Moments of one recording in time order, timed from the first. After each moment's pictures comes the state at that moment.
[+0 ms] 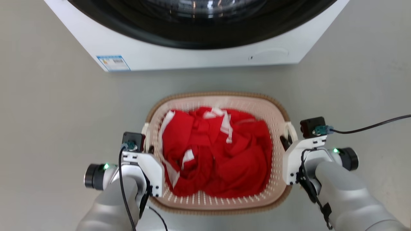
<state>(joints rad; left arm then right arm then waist) -0.81 -0.01 -1.07 1.25 -0.97 0.01 -0.16 -0.83 -0.03 0.70 1.21 0.68 0.13 -0.03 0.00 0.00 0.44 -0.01</state>
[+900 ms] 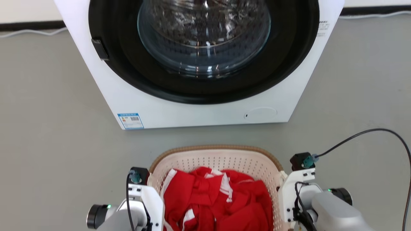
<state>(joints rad) -0.67 -0.01 -1.12 1.26 -1.01 -0.02 0.12 -0.71 -0.01 0.82 1.20 0.83 0.13 0.22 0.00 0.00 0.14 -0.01</state>
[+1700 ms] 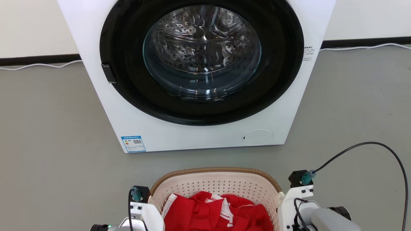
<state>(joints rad) -0.59 -0.01 -1.13 1.26 -1.03 -0.02 0.20 -0.65 -0.01 0.89 1.21 0.92 0.13 0.27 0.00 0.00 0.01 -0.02</state>
